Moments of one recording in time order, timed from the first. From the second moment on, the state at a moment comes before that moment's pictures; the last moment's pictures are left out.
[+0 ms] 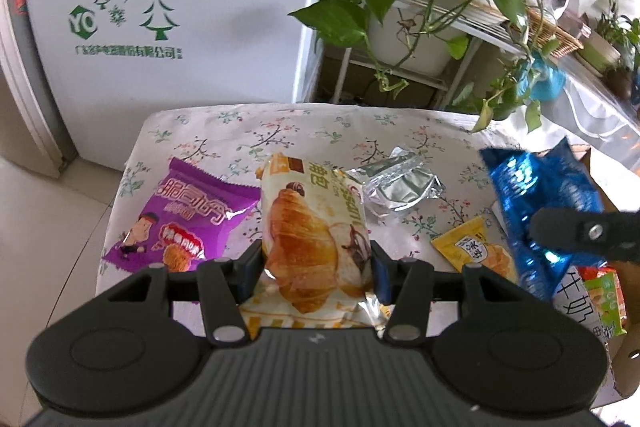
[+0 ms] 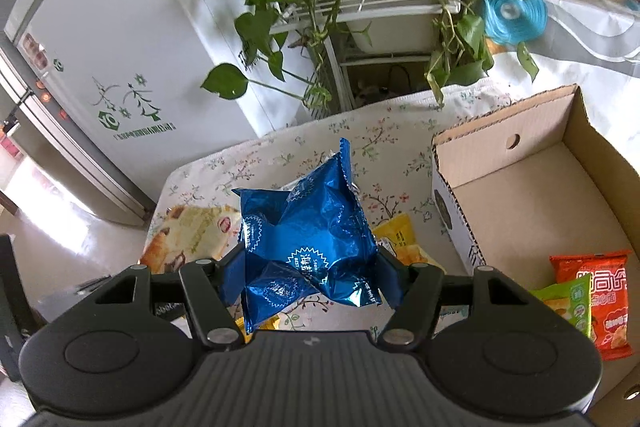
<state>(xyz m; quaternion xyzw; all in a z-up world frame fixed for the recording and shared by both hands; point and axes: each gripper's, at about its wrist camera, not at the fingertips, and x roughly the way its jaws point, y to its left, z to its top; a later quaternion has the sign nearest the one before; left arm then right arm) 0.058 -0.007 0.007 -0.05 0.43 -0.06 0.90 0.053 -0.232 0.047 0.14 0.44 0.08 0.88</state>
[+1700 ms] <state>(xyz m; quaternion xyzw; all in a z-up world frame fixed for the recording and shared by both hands) 0.023 -0.252 0.049 -0.01 0.42 -0.22 0.88 -0.018 -0.444 0.064 0.43 0.34 -0.11 0.83</state>
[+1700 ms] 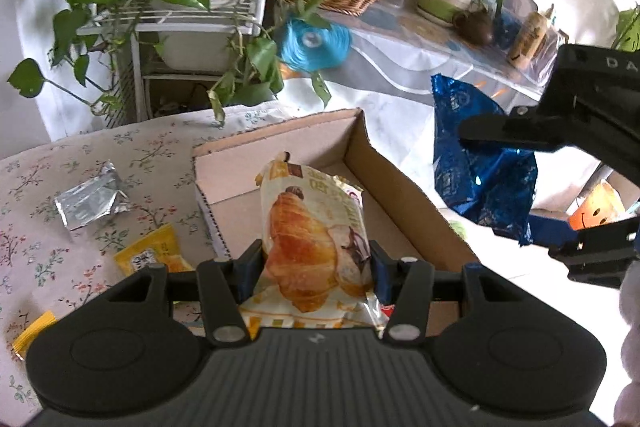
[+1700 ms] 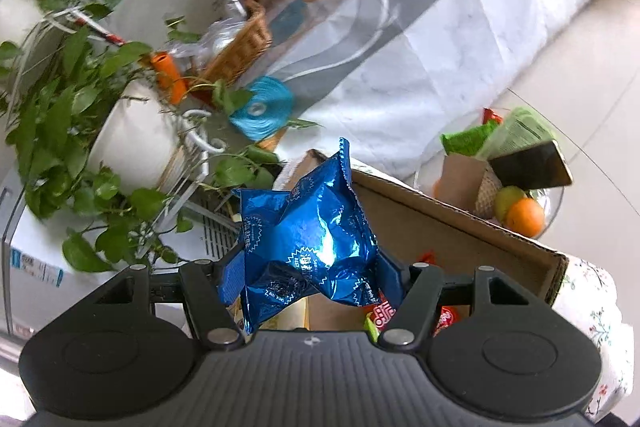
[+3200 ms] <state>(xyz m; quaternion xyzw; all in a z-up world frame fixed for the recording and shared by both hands) 0.037 -0.139 0.062 -0.01 0.43 -0.17 0.89 0.018 -0.397 0.062 0.38 0.38 -0.05 0.84</state>
